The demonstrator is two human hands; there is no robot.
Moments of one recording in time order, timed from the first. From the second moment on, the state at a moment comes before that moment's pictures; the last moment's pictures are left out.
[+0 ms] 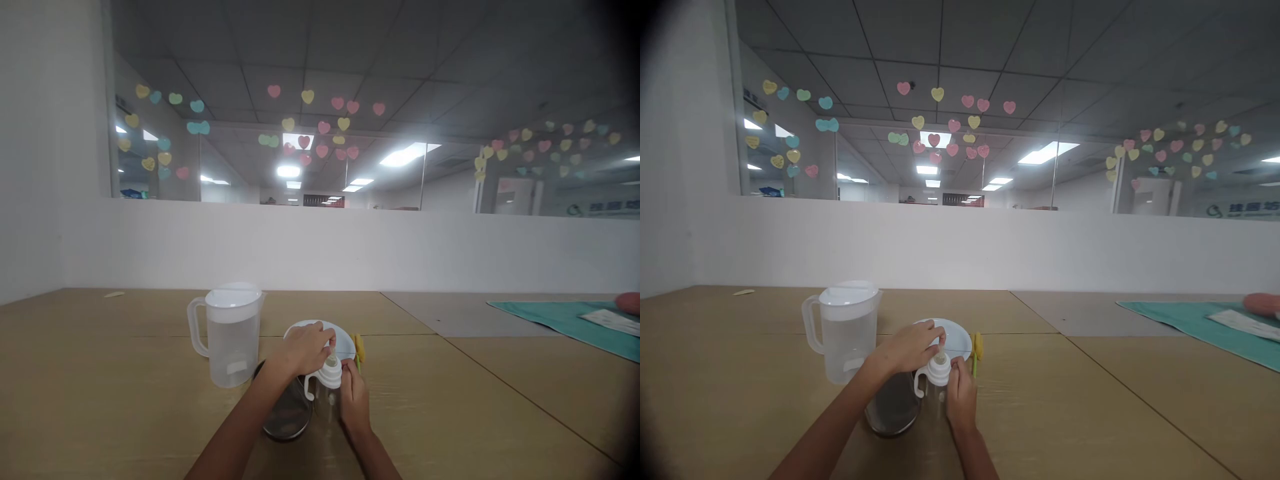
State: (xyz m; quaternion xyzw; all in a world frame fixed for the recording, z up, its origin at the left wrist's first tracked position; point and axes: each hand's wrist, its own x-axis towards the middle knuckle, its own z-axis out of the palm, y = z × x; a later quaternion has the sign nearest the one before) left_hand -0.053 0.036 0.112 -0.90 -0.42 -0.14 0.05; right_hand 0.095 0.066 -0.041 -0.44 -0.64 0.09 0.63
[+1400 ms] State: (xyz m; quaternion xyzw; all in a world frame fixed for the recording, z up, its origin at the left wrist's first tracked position) left_hand -0.076 0.040 0.132 -0.86 -0.38 -0.33 0.07; right_hand 0.088 0.038 -0.018 -0.29 -0.75 -0.22 0.55
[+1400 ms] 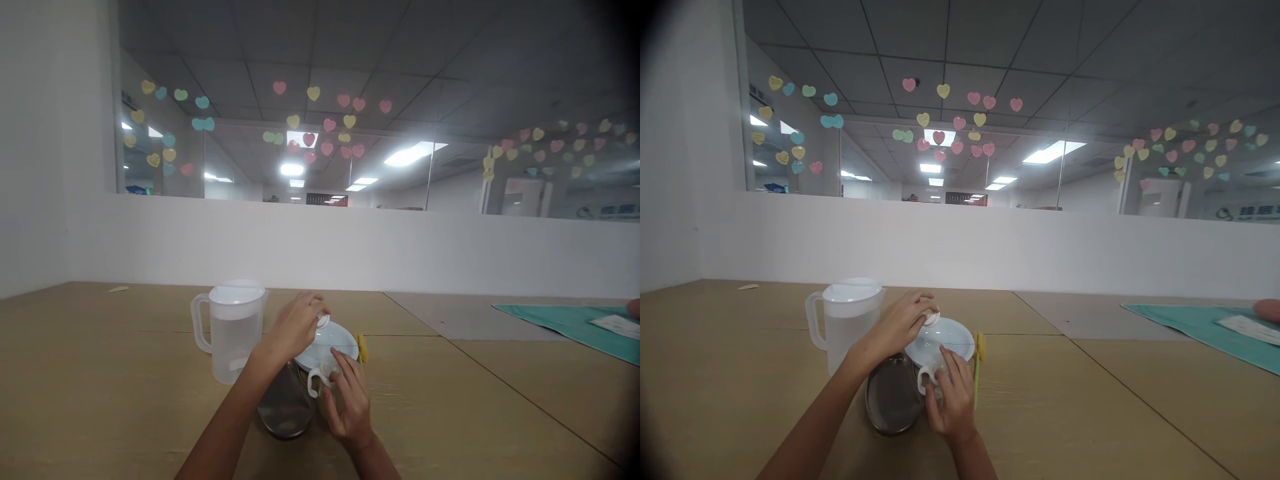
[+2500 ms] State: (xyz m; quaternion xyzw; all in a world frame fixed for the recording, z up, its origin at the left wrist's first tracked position) left_hand -0.089 0.055 0.128 -0.83 -0.43 -0.34 0.04; right_hand 0.092 0.054 -0.011 -0.32 -0.45 -0.02 0.83
